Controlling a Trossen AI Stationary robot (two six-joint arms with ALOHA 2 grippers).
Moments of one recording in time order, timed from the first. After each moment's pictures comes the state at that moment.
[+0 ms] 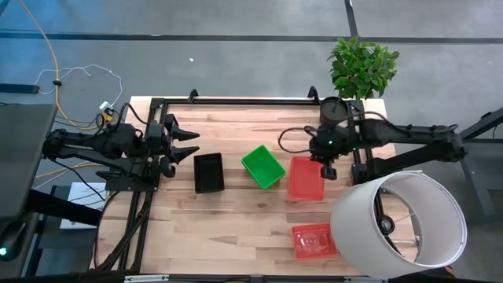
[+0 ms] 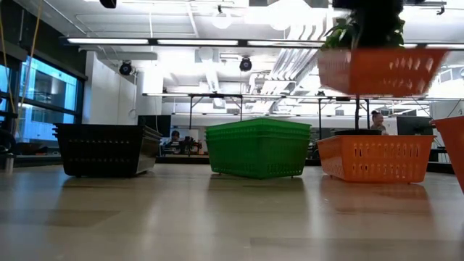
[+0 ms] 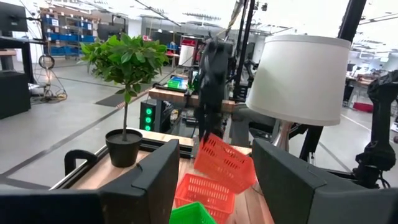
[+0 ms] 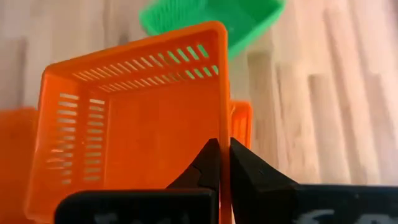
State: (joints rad) left arm -0.02 0.58 0.66 -0.03 -0.25 -0.13; right arm -0.07 1.09 1.06 -1.00 -0.03 -0.03
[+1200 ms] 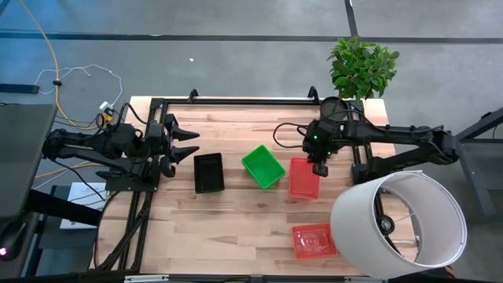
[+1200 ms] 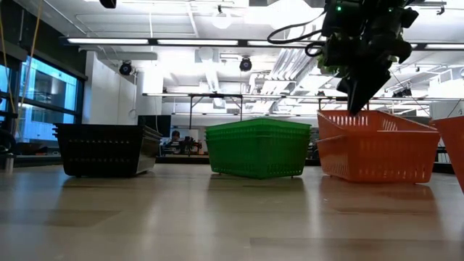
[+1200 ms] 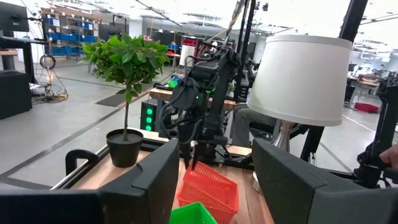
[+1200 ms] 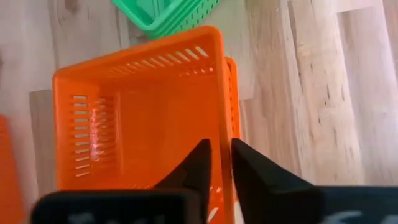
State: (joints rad) left arm -0.02 0.58 0.66 -0.03 -0.26 -0.13; right arm -0.27 1.19 0.83 -0.81 -0.17 -0.10
